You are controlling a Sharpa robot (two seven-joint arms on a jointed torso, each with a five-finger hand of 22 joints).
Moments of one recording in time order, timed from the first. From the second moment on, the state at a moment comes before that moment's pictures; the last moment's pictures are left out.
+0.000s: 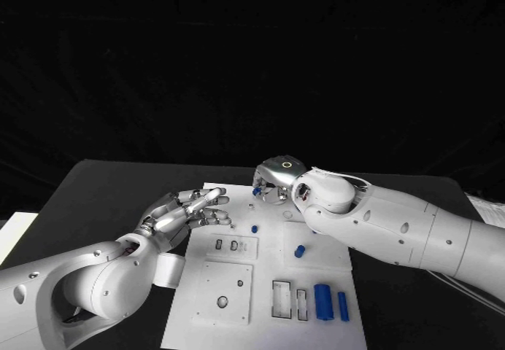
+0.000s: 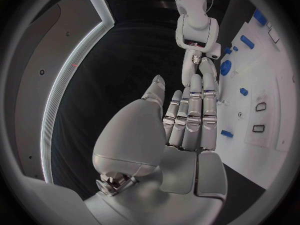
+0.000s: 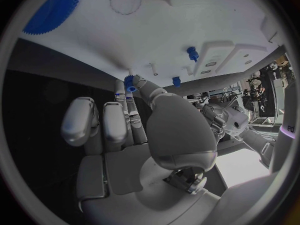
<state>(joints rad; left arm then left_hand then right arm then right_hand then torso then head) 1.19 -1.02 -0.01 1.87 0.12 -0.34 0.43 1.44 0.02 -0.03 0.10 0.06 0.97 0.22 0.07 0.07 1.05 0.16 0.07 0.07 1.19 0.09 0.27 0.31 0.17 1.03 0.19 0.48 0.21 1.29 -0.52 0.06 1.28 -1.89 -0.25 -0.17 1.23 -0.04 0.42 -0.07 0.14 1.17 0.11 0.07 0.10 1.25 0.05 0.06 0.07 1.46 -0.03 1.27 1.02 0.09 1.39 0.07 1.28 1.00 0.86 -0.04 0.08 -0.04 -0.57</state>
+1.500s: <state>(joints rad) 1.19 -1.03 -0.01 1.87 0.12 -0.35 0.42 1.44 0.02 -0.03 0.09 0.06 0.96 0.23 0.07 0.07 1.04 0.16 0.07 0.07 1.18 0.09 0.27 0.32 0.17 1.02 0.19 0.49 0.21 1.27 -0.74 0.07 1.49 -1.85 -0.33 -0.19 1.40 -0.15 0.27 0.20 0.10 1.01 0.14 0.09 0.08 1.30 0.06 0.21 0.15 1.47 -0.03 1.33 1.10 0.12 1.40 0.07 1.23 0.94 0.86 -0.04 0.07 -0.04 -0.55</state>
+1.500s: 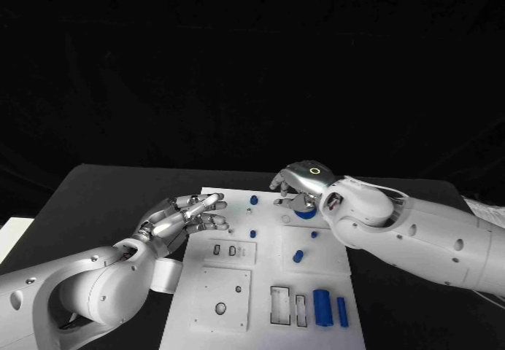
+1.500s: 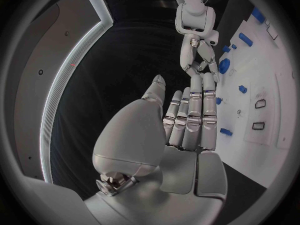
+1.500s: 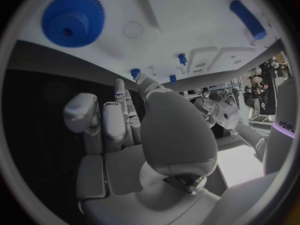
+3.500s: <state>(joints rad) 1.19 -1.03 -0.01 1.85 0.12 -0.34 0.41 1.44 0.02 -0.02 0.08 0.06 0.96 0.23 0.07 0.07 1.04 0.16 0.07 0.07 1.18 0.09 0.27 0.32 0.17 1.02 0.19 0.49 0.21 1.25 -0.83 0.08 1.47 -1.58 -0.18 -0.23 1.39 -0.16 0.19 0.23 0.31 0.94 0.14 0.16 0.08 1.40 0.05 1.26 1.29 1.46 -0.03 1.49 1.31 0.08 1.44 0.06 1.37 1.17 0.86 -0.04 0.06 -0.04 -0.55</state>
